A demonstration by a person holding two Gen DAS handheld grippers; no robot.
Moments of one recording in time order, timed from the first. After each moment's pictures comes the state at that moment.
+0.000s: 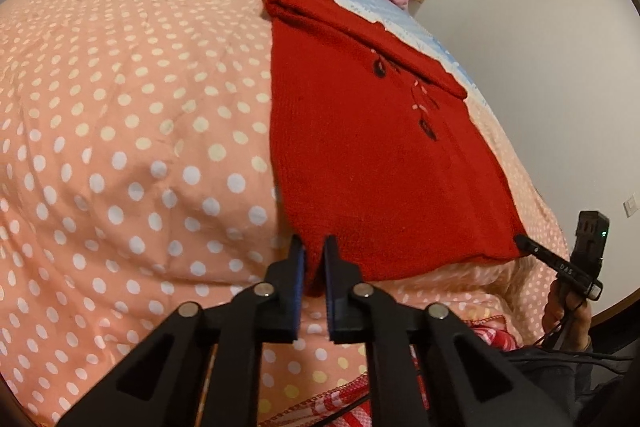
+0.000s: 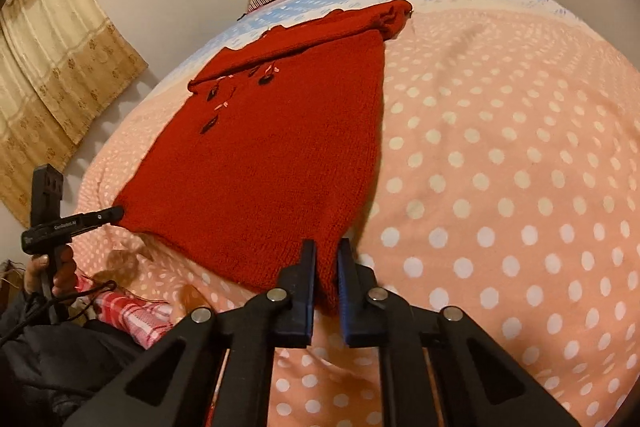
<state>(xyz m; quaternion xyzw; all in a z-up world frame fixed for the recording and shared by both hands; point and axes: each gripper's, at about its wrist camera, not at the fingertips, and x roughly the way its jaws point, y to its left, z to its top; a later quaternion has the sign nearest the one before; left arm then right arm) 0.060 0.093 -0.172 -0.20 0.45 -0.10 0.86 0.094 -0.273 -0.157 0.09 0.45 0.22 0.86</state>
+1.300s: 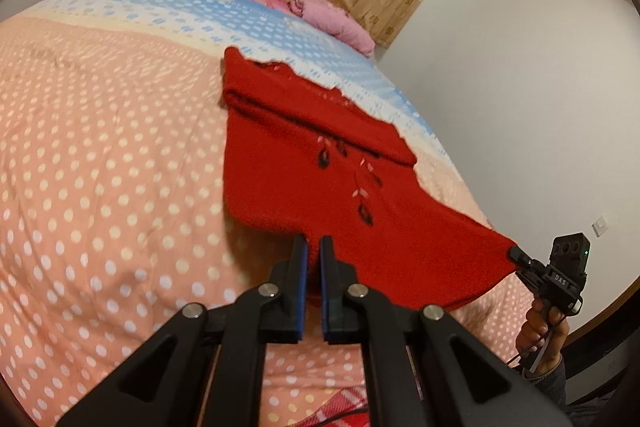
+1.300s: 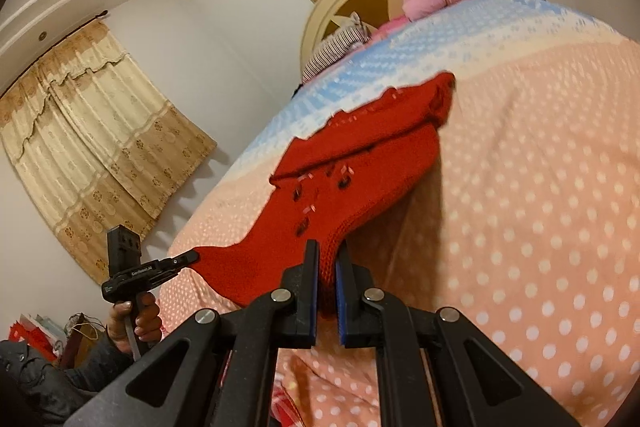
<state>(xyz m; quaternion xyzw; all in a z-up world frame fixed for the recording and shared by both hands) 0.085 0.098 -0.105 -0.23 0.36 -0.14 0.89 0.105 -0.295 -0.085 0.22 0.33 0.31 0.86</state>
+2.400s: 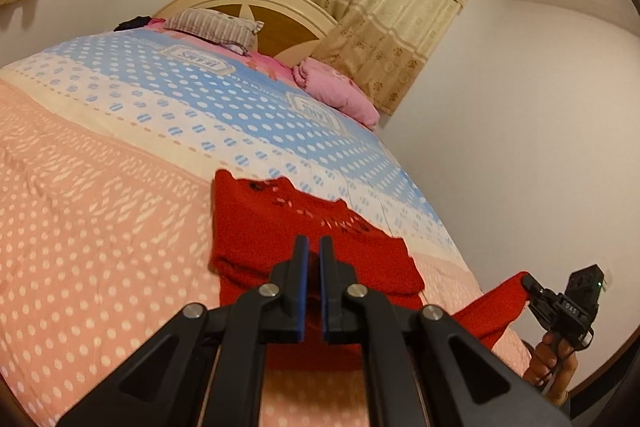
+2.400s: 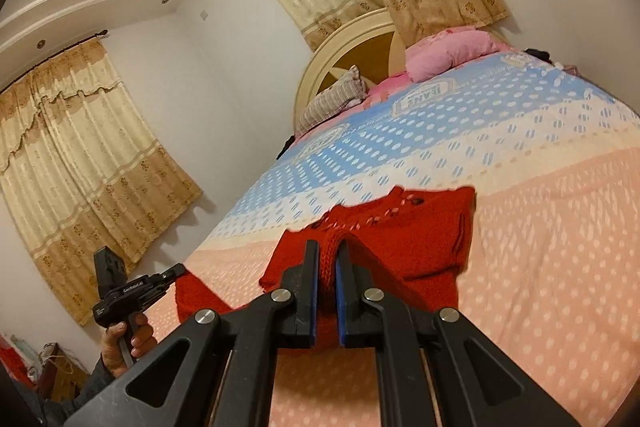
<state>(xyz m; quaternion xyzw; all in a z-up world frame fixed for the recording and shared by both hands) 0.202 0.133 -0.037 -0.25 0.26 -0.10 0.93 0.218 -0.270 0.003 0.21 0.26 0.27 0.90</state>
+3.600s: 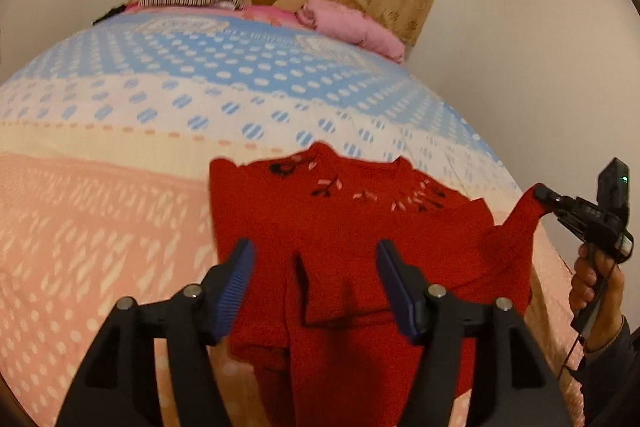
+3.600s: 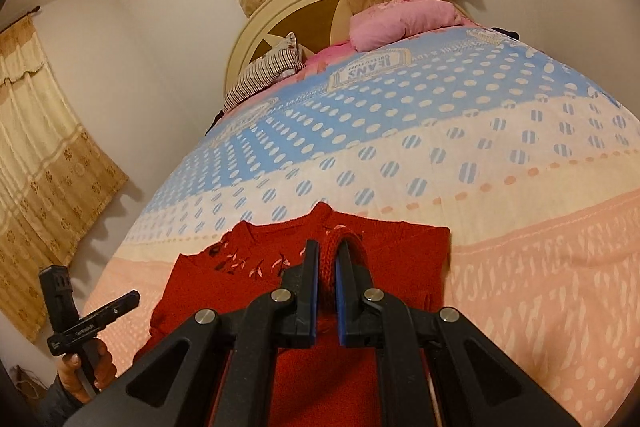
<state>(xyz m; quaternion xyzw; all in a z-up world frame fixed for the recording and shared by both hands) 0.334 0.109 -0.104 -0.14 0.38 -0.10 0.91 0.410 -0.237 -0.059 0.17 0.34 0.18 0.91</state>
